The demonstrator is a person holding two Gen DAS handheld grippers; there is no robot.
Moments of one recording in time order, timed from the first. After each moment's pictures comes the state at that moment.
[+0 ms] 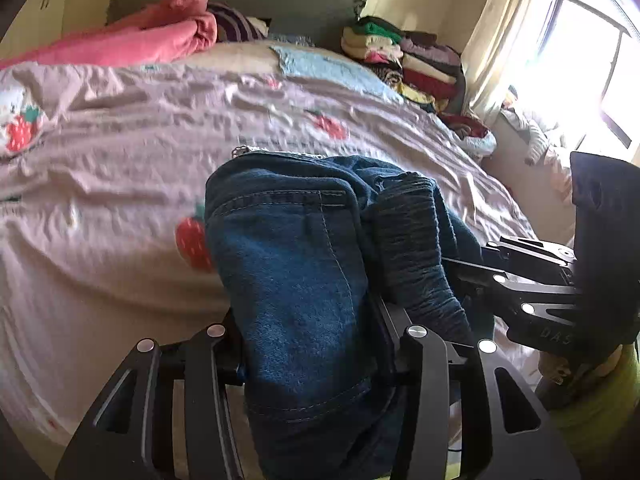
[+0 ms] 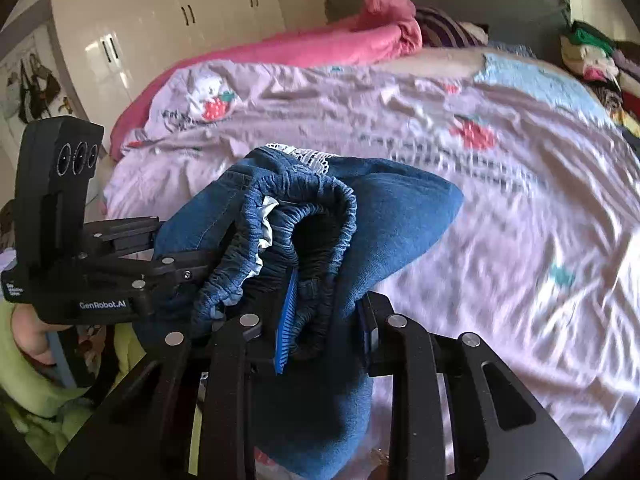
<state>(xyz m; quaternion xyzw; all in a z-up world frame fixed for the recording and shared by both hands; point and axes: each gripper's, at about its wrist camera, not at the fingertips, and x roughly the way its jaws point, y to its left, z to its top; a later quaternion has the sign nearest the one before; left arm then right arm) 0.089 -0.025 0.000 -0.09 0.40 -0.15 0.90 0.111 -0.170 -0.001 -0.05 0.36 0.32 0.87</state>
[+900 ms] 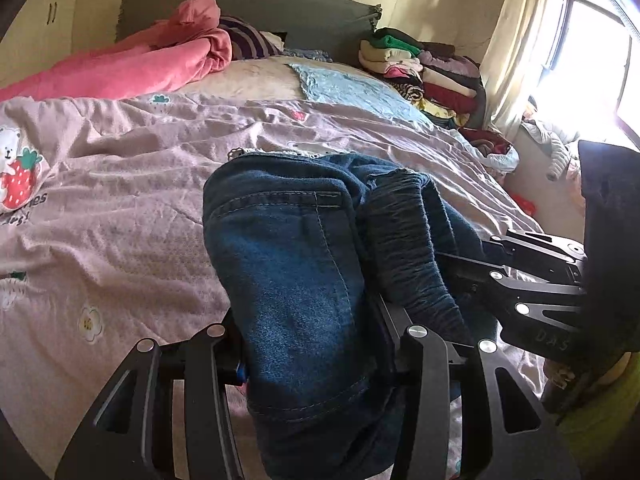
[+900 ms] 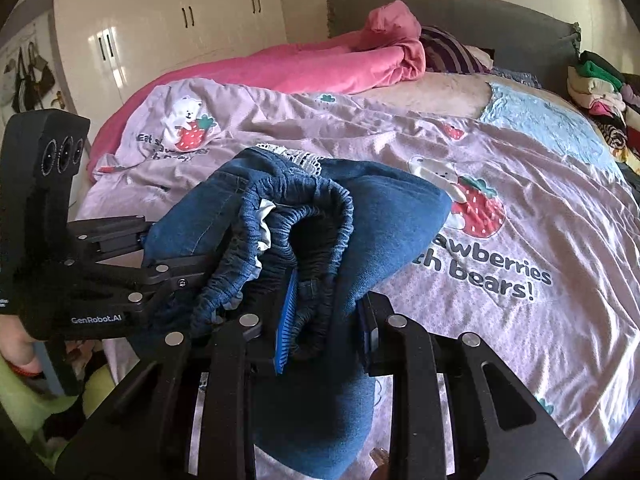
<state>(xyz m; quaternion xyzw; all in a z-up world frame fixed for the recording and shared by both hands) 0.169 -0.004 0.017 -0.08 0.39 -0.12 0.91 0.196 -0.137 0.016 -0.08 0.35 0.31 0.88</state>
